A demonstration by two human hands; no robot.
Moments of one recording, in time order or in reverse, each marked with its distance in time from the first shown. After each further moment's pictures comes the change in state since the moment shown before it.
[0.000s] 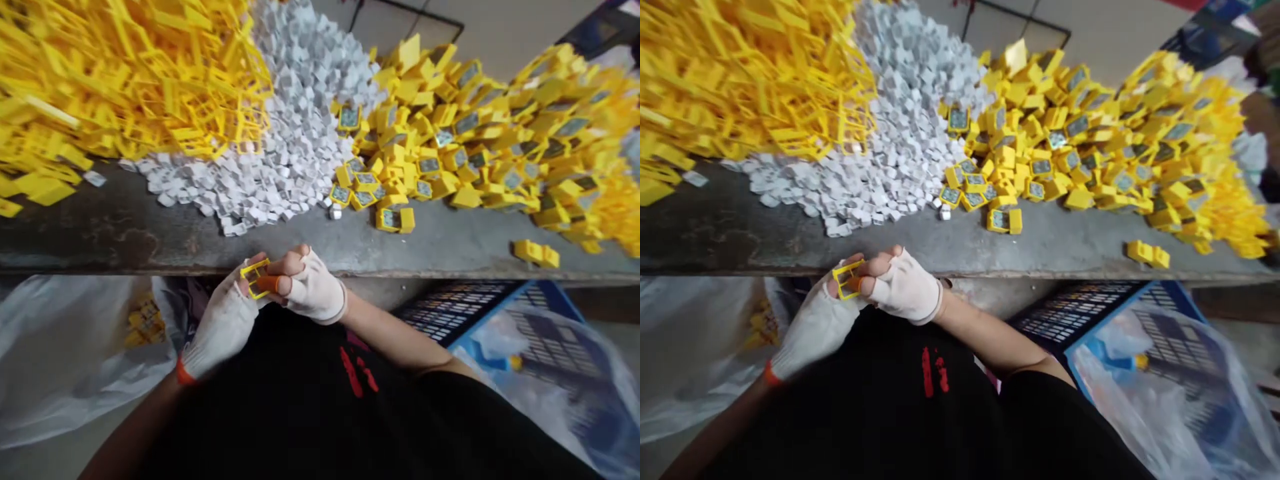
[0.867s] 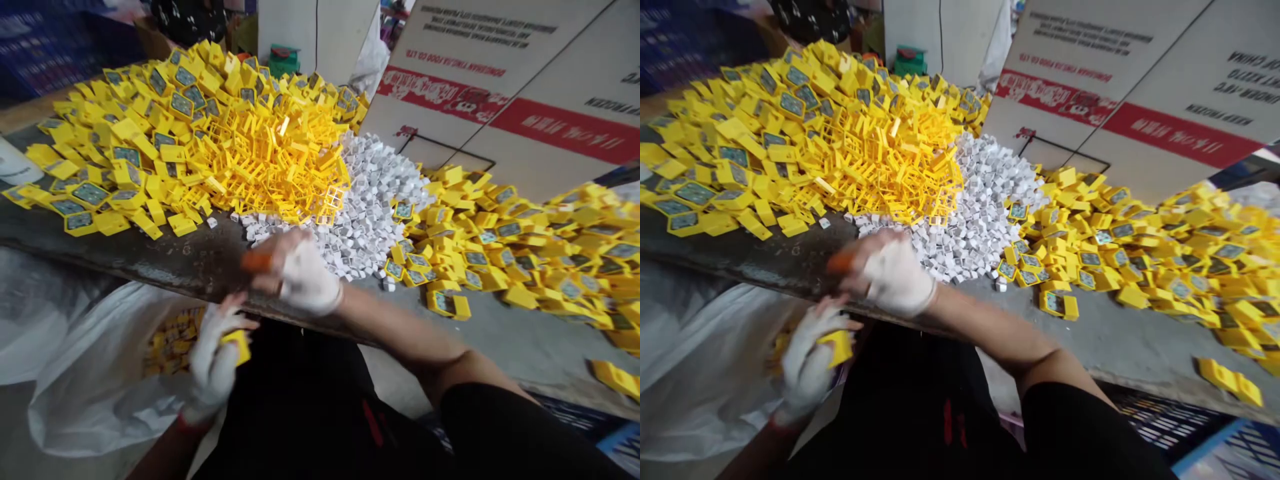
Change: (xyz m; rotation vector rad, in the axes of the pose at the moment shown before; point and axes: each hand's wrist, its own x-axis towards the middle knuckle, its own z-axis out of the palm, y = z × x) left_hand -0.058 -0.027 -0.146 0.409 0.356 0.402; right_hand 0.182 0.021 0.028 -0.107 -0.121 -0.072
